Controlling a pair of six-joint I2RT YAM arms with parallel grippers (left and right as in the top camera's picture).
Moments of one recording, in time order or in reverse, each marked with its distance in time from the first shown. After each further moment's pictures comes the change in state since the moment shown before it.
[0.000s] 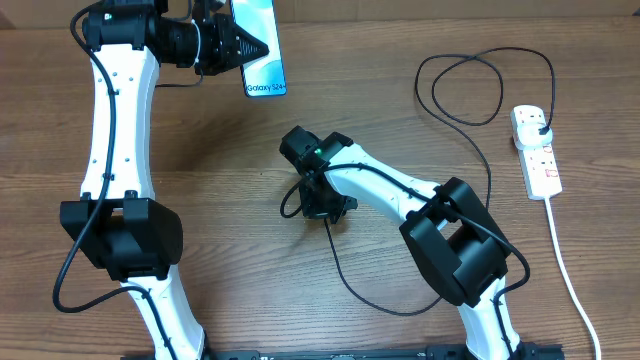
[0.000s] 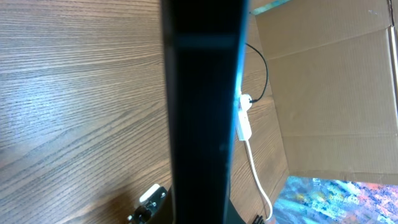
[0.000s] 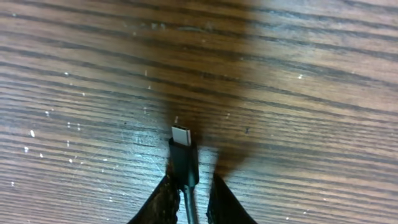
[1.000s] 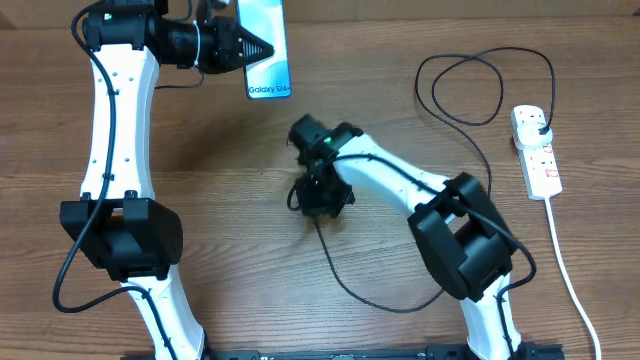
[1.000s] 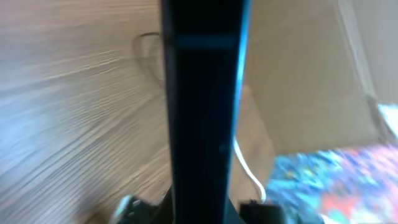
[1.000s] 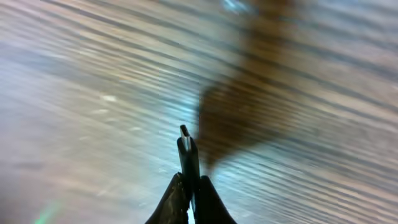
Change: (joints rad) left arm 0.000 0.000 0.000 -0.017 0.127 0.130; right arm -0.061 -0.005 0.030 0.001 -0.275 -0.169
